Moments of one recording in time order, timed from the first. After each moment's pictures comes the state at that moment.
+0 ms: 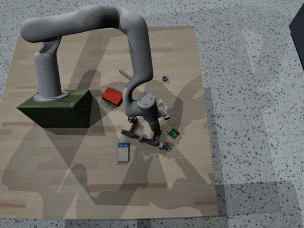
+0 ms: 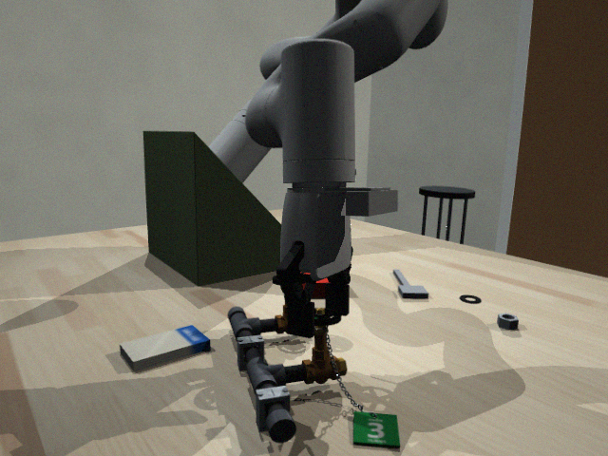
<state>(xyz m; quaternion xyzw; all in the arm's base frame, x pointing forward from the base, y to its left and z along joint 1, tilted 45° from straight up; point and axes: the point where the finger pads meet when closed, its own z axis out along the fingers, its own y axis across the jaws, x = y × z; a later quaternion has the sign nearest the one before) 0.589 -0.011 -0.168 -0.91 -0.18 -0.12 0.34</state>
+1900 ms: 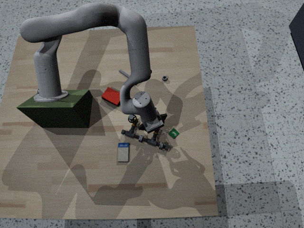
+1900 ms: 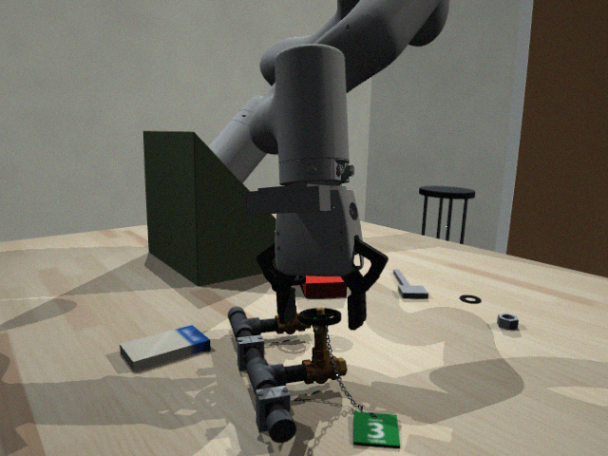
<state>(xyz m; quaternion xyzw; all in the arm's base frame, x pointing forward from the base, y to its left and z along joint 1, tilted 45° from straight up) 0.589 -0.011 -0.168 -0.78 0.52 0.12 0.34</state>
